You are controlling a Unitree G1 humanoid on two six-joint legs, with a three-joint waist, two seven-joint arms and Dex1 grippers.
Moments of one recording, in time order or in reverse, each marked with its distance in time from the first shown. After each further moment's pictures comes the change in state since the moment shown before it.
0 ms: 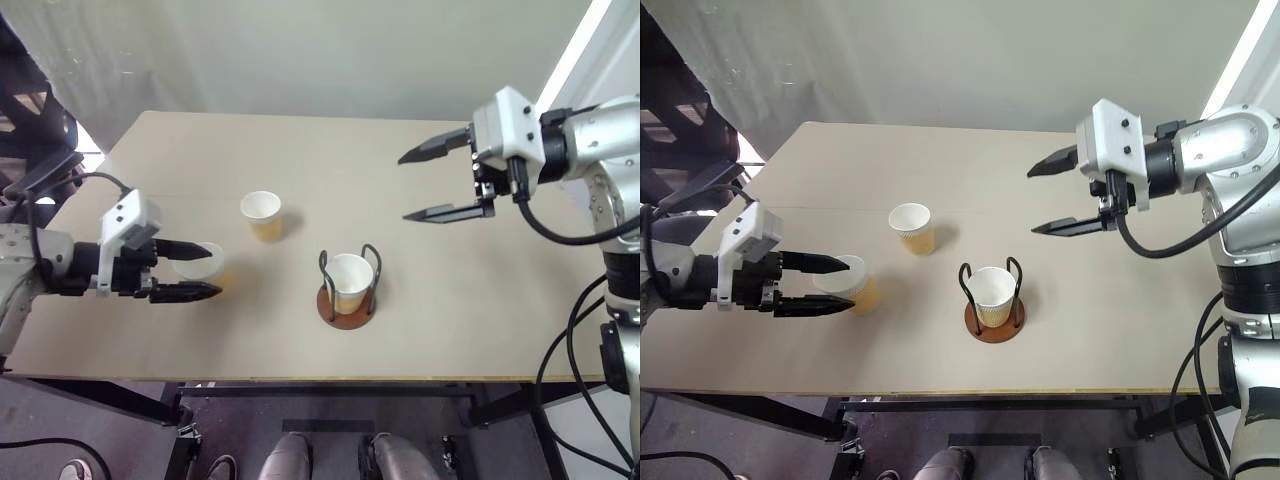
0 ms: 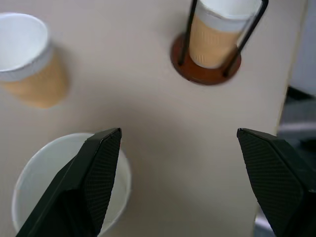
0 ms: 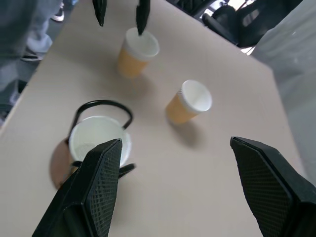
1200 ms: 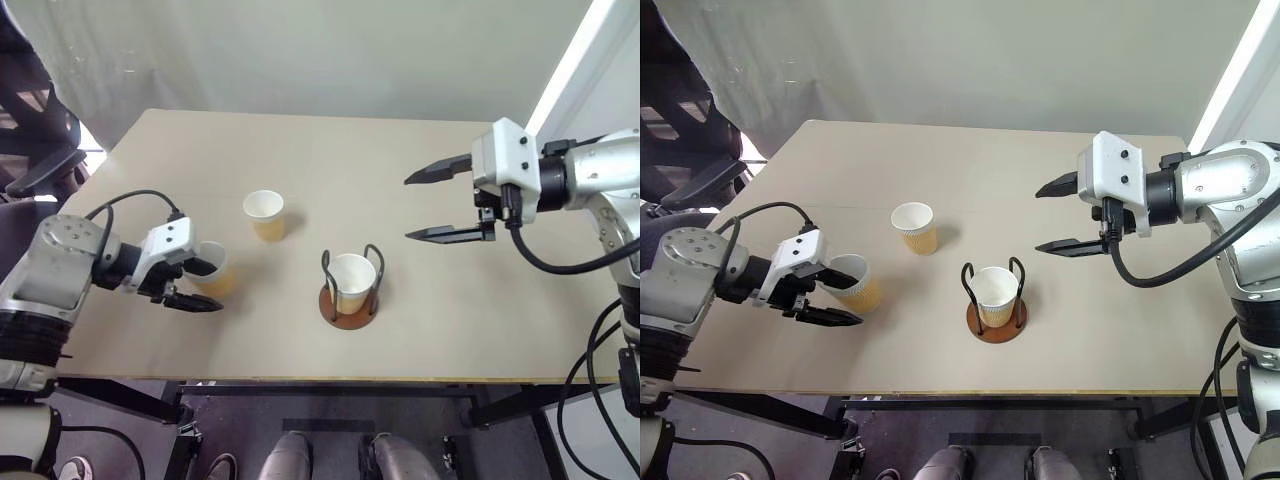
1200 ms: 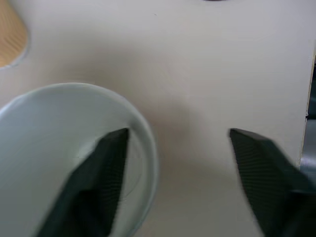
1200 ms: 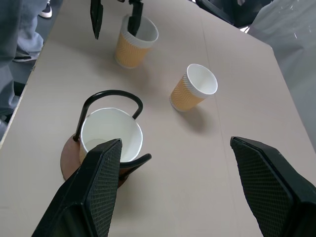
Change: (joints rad) left arm -0.183 -0.166 -0.206 0.254 0.384 -0.240 -0.194; right arm 0.148 -0.095 -0.027 -0.174 0.057 0.125 -0.114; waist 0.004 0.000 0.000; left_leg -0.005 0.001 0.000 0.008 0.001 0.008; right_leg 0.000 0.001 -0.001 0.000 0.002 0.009
